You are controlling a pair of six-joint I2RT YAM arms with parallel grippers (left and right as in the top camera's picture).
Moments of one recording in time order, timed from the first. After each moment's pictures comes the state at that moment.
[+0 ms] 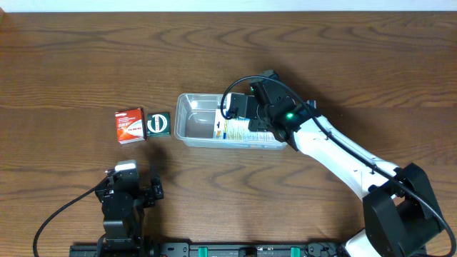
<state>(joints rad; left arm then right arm) -0.01 0.01 0.17 -0.66 -0.19 -0.02 0.59 1.71 1.15 -0.34 0.15 -0.96</state>
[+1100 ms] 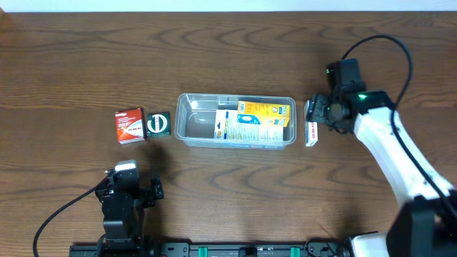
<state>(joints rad) -0.01 0.01 0.17 -0.66 -0.19 -0.02 0.19 1.61 1.15 -0.80 0.09 0.47</state>
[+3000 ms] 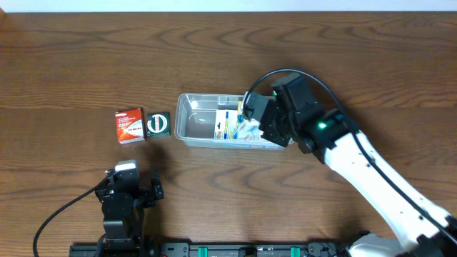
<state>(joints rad) -0.01 0.01 0.17 -0.66 -0.19 -0.02 0.56 1.47 1.16 -0.64 -0.08 -0.65</state>
